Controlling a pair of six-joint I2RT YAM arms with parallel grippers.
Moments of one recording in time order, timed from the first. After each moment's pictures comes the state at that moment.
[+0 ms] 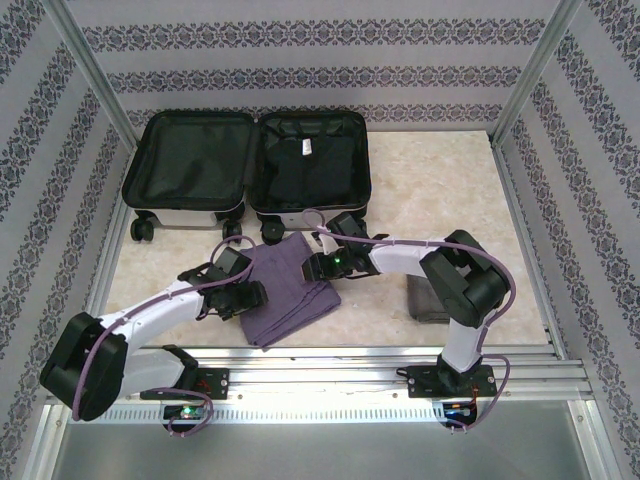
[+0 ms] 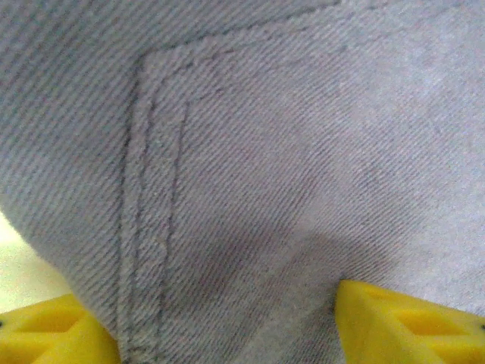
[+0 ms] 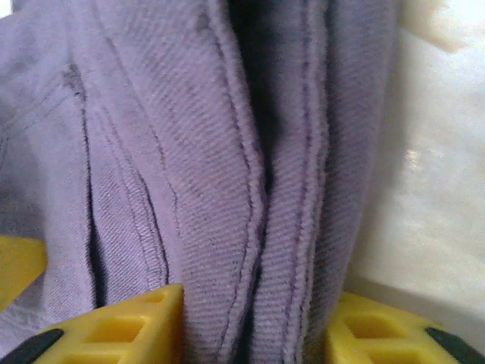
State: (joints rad) left arm -0.50 1.20 0.52 -0.54 0.10 -0.89; right arm 0.67 1.82 0.94 -0.09 -0.49 0.49
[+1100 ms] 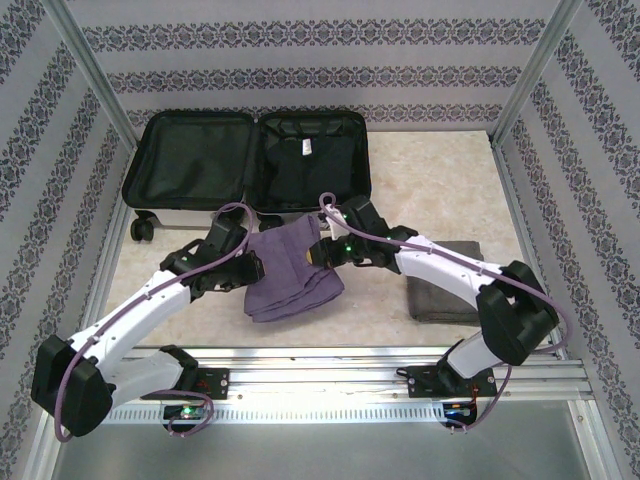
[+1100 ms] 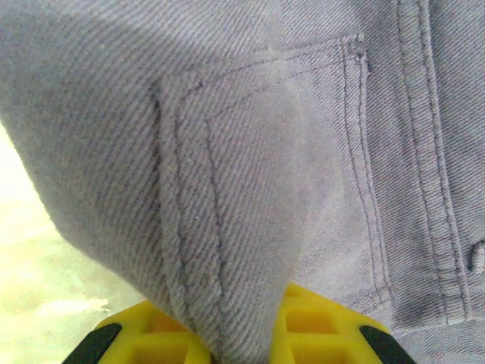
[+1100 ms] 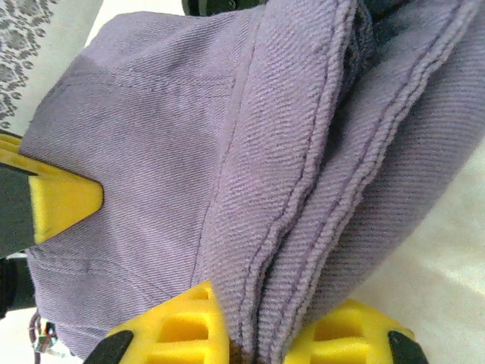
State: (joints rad) left arm -0.50 1.10 0.80 -0.69 0.11 -0.75; right arm 0.67 1.50 0.97 -0.25 -0.48 0.44
